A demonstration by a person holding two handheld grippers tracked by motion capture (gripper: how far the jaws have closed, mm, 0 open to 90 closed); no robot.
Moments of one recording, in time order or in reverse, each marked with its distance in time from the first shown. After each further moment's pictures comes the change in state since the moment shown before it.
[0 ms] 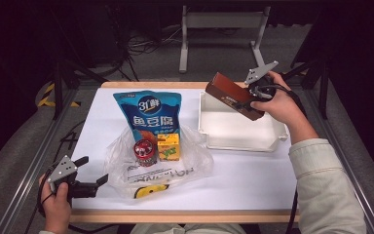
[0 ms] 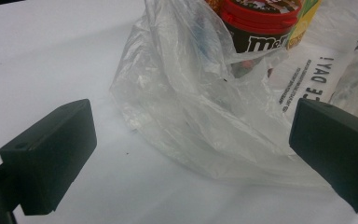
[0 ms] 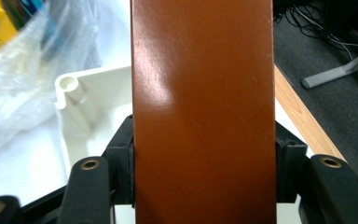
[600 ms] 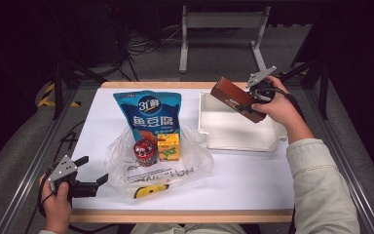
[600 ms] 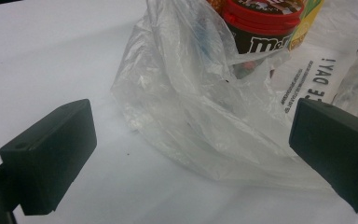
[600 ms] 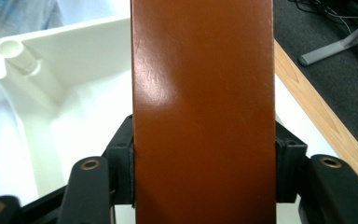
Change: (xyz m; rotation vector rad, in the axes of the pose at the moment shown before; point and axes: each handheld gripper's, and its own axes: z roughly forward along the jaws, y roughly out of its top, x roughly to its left) left arm 0.000 0.000 0.001 -0.001 0.000 -0.001; right arm -0.017 -0.028 0.023 0.055 -0.021 0.053
